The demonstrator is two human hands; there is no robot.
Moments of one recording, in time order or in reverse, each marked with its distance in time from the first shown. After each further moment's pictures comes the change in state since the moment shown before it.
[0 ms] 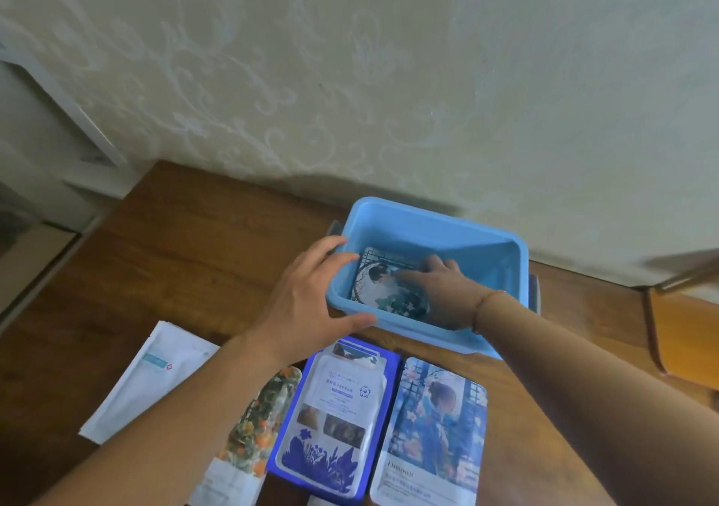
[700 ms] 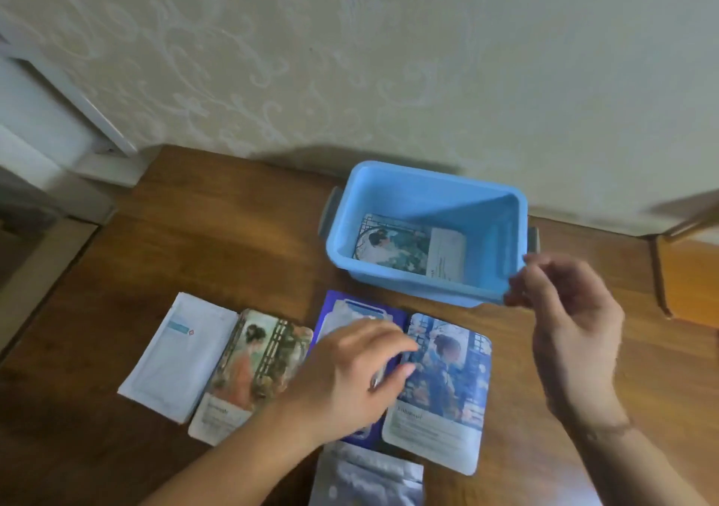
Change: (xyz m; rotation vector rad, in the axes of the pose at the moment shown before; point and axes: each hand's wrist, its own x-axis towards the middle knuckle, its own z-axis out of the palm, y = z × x) left_hand -0.089 0.052 0.044 -0.089 0.042 0.338; right_hand -0.148 -0.017 0.046 1.255 1.071 0.219
